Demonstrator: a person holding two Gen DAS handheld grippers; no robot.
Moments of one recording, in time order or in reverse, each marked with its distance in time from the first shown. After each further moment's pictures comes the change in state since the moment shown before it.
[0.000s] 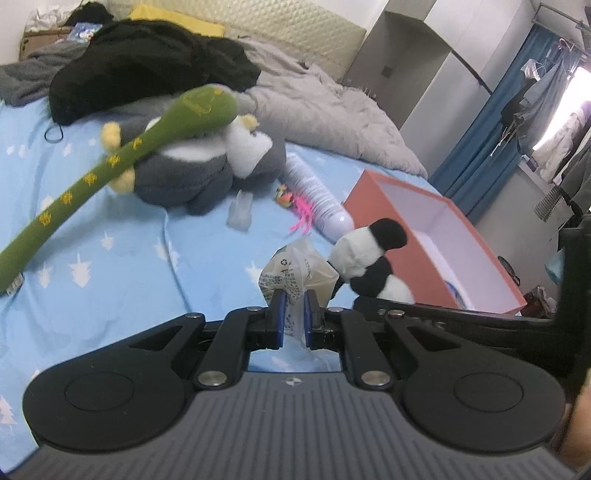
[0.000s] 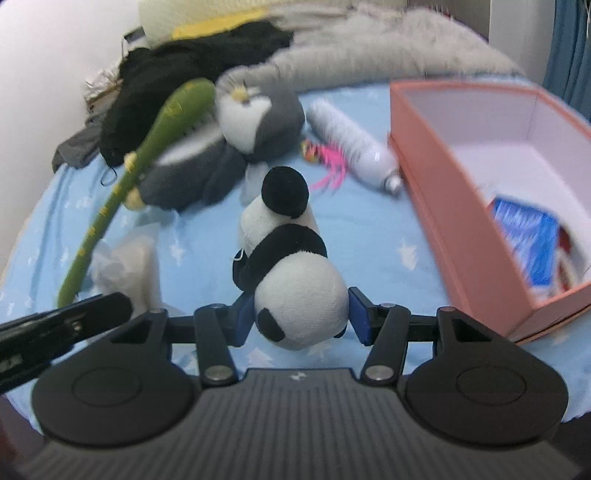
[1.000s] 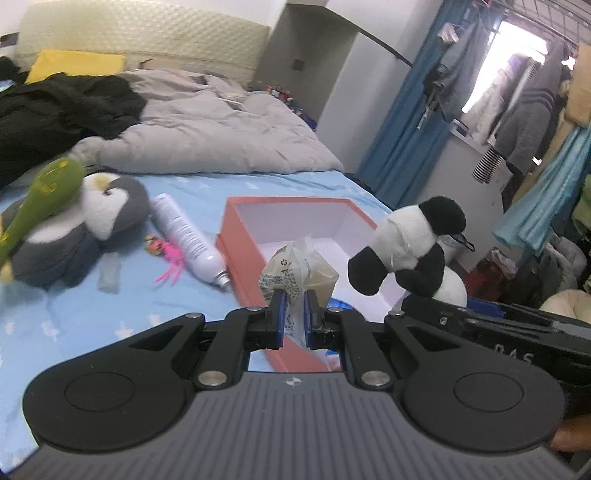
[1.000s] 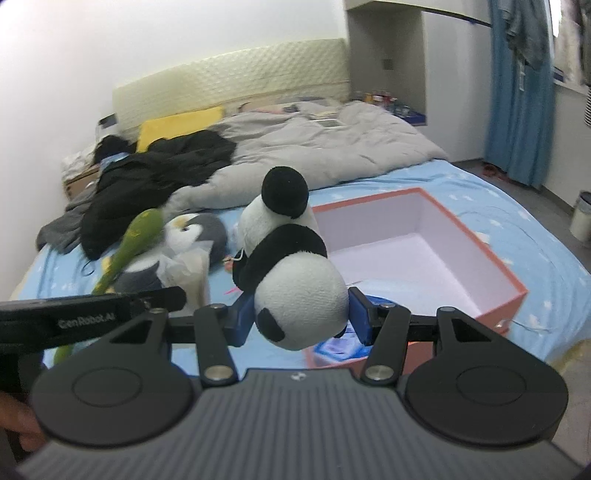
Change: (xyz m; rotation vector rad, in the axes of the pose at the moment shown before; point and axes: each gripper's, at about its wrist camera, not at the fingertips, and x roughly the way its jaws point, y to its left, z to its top) left arm 0.015 -0.170 0.045 0.213 0.009 -0.171; right arm -0.150 -0.101 0.020 0.060 -0.280 -0.124
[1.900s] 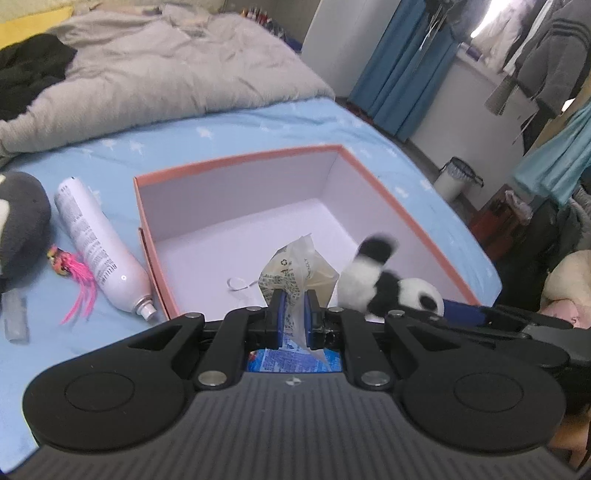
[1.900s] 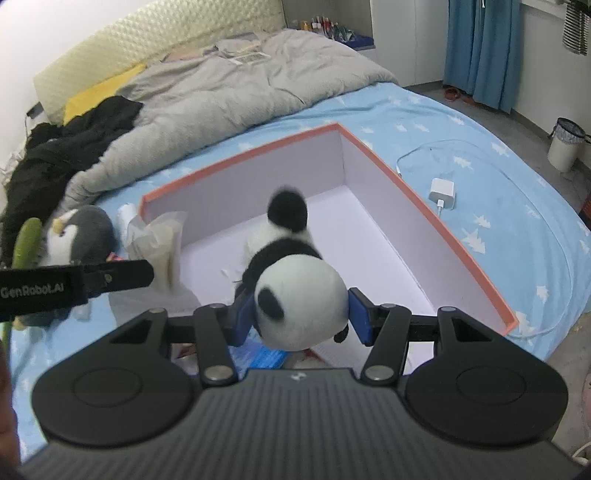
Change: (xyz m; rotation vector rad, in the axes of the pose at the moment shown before) left arm 0.245 -0.041 0.069 0.052 0.285 0.003; right arm 0.159 -0.136 0.031 0.134 0.231 -0.102
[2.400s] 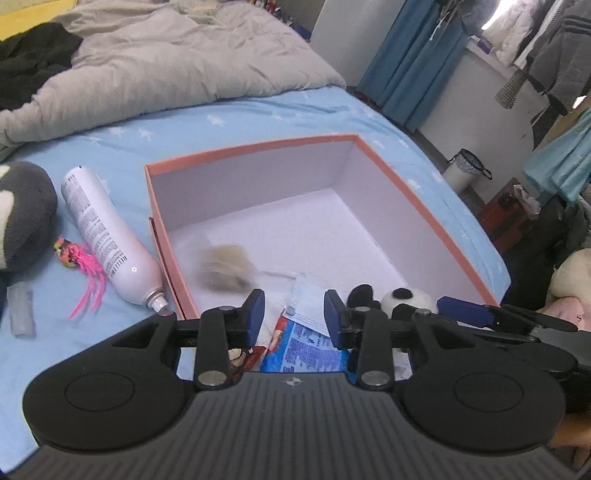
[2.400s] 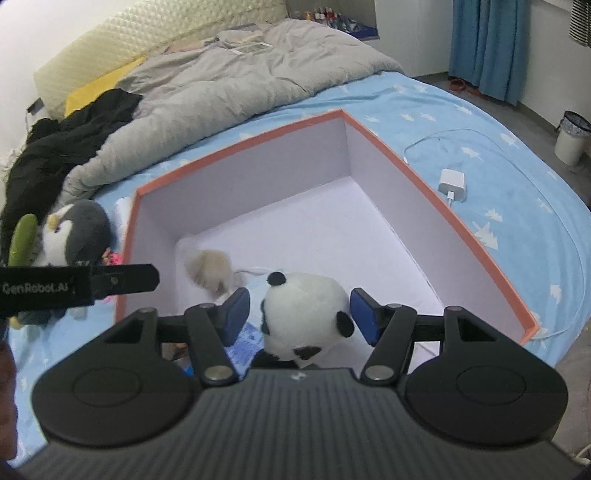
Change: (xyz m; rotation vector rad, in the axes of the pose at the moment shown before) left arm -0.007 0.012 -0.002 -0.003 0.020 0.014; right arm 0.011 -0.001 -0.001 0.002 0.018 0.028
